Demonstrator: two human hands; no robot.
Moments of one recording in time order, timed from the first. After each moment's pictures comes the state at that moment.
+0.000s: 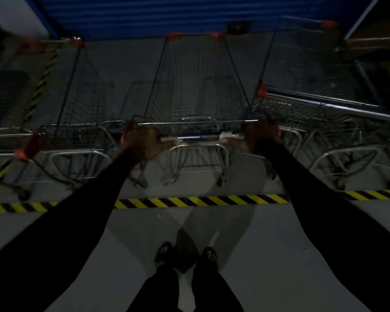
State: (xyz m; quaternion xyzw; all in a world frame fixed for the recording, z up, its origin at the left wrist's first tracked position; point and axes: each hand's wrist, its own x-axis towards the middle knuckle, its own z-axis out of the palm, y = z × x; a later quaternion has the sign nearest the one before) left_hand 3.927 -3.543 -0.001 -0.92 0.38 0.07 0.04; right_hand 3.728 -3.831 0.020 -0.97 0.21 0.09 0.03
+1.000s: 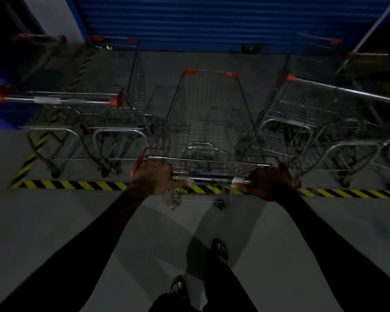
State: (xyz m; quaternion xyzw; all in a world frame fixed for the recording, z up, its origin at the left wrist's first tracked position) left_hand 3.755 -3.247 0.008 -0.91 0.38 0.15 0.06; right_hand 3.553 -3.532 0.020 -0.96 0.21 0.16 0.04
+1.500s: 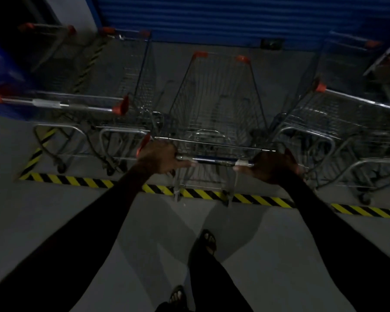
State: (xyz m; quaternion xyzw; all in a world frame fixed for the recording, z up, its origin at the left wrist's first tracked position) left_hand 3.873 -3.306 0.014 -0.92 0.37 0.13 0.03; right_hand 3.690 -3.598 0.007 -0.96 0.20 0.16 0.02
